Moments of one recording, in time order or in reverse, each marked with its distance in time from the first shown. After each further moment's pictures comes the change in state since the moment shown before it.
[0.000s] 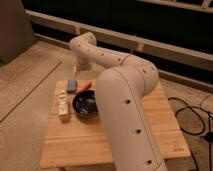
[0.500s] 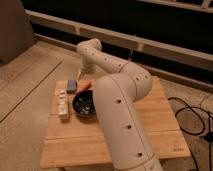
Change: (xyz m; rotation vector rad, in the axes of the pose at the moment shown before) arm -0.006 -0.014 0.045 -0.023 0.070 0.088
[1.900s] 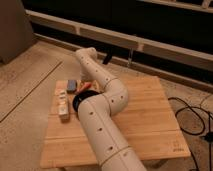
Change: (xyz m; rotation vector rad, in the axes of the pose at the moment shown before) arm 0.036 -0.014 0.079 0.073 0.284 -0.048
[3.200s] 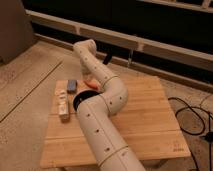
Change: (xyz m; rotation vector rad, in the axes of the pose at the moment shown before) arm -0.044 -0.018 -0.081 0.080 -0.219 -0.132
